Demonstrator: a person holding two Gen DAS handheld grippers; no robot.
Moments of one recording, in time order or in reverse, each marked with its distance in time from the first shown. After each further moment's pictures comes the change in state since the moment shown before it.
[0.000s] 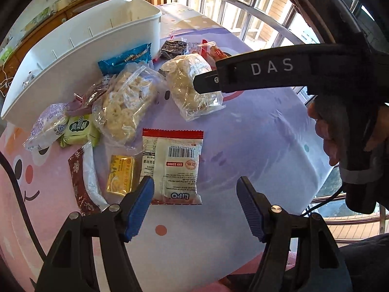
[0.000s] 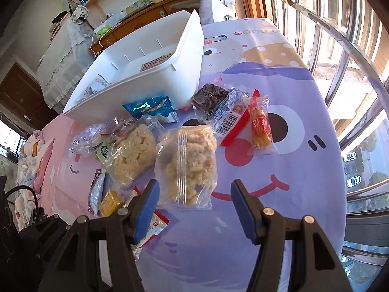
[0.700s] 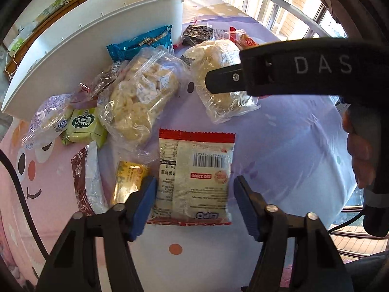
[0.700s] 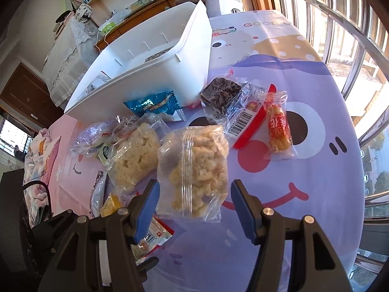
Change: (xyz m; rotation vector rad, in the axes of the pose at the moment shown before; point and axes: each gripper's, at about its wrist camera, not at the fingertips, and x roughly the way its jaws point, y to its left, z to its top) left arm 0.059 0.005 0.035 -0.048 0.055 0.103; right arm 0.022 0.002 0.006 -0.004 0.025 0.058
